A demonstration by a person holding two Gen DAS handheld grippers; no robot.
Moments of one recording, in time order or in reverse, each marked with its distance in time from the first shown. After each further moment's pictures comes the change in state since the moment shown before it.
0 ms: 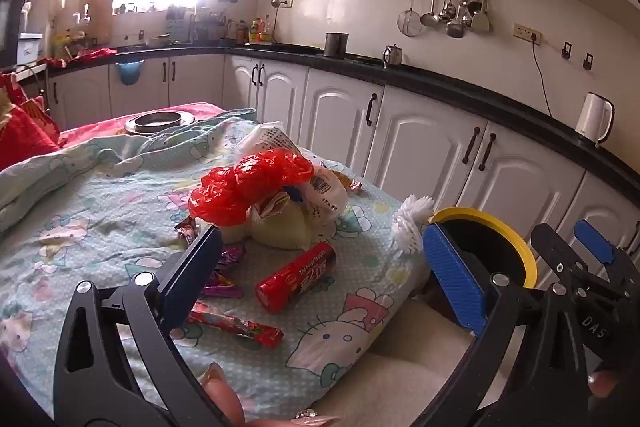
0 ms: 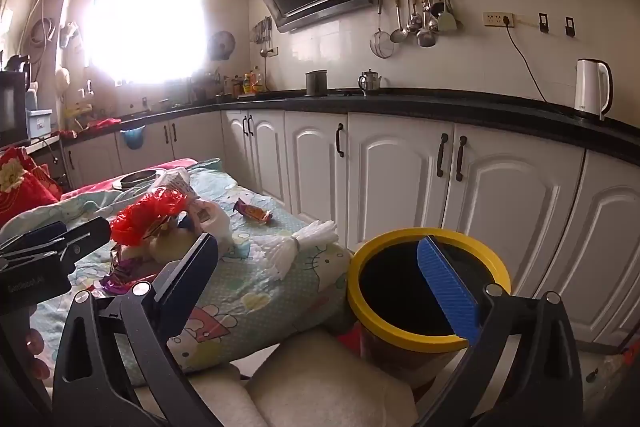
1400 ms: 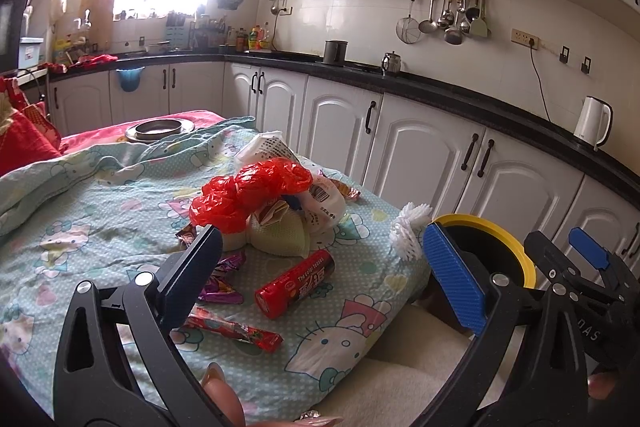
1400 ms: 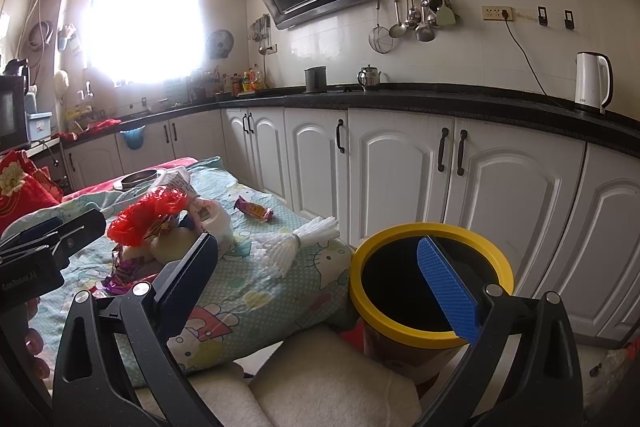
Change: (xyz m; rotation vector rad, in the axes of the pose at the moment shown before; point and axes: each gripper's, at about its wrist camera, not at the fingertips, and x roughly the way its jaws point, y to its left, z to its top) left arm -0.004 -0.001 0.002 0.007 -0.020 0.003; right arm 0.002 -0.001 -0.001 -0.002 0.024 0.004
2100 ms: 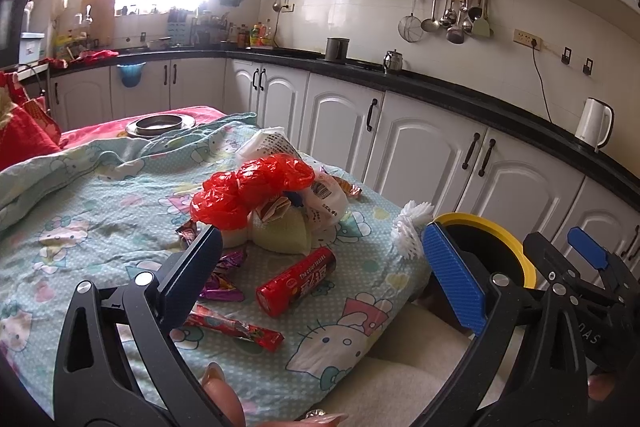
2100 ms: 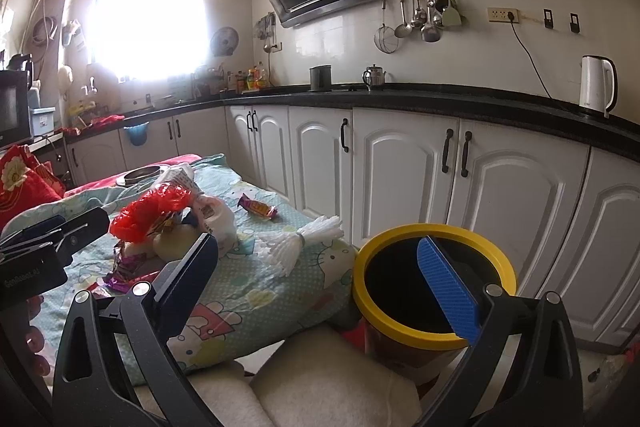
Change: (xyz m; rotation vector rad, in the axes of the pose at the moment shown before) left arm 0.001 0.004 0.001 -0.011 0.010 -0.004; right arm 0.006 0.012 -0.005 -0.012 0.009 0.012
